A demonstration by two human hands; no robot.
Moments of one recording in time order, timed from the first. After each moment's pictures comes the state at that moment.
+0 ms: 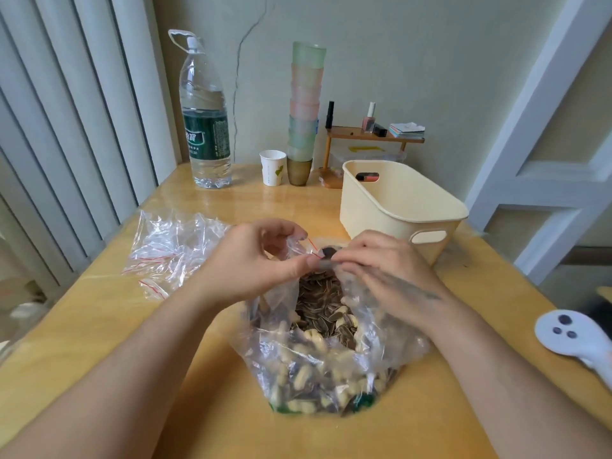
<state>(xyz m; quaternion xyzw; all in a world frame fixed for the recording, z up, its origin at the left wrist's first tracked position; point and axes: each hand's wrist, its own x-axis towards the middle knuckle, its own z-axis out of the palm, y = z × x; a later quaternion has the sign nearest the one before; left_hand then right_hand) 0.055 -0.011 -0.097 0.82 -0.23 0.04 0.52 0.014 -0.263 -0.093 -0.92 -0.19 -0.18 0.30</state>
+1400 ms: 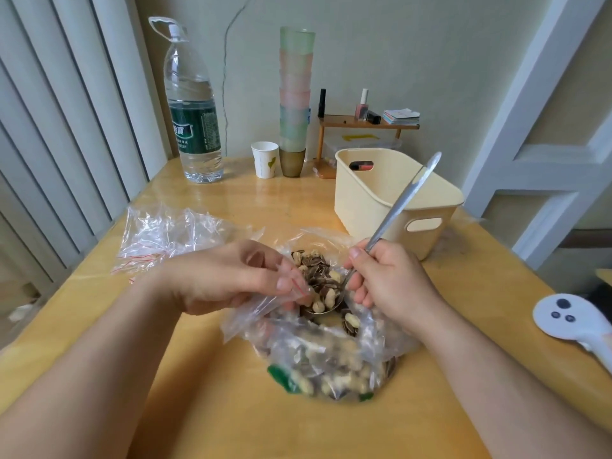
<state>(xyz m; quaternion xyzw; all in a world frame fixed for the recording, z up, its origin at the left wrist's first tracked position) 0.050 0.007 -0.085 0.70 -0.26 -0.35 0.57 -0.002 -0.246 -0.106 -0.85 0.05 -0.09 0.51</state>
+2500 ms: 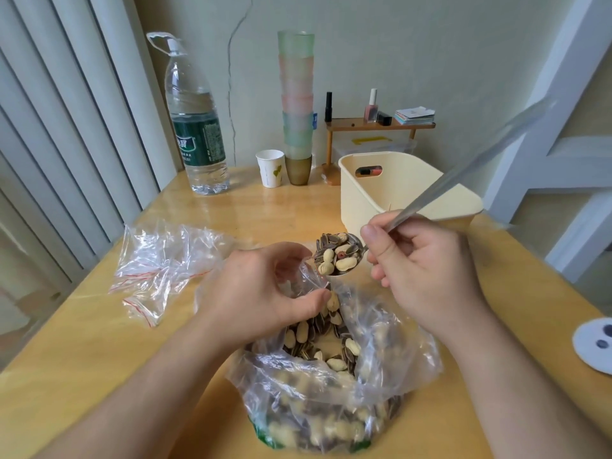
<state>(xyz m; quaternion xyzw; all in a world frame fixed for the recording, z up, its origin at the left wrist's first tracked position) 0.041 -0.049 -0.103 0.92 -0.19 0.12 0.32 0.010 -0.275 -0.085 -0.80 -0.14 -0.32 0.48</state>
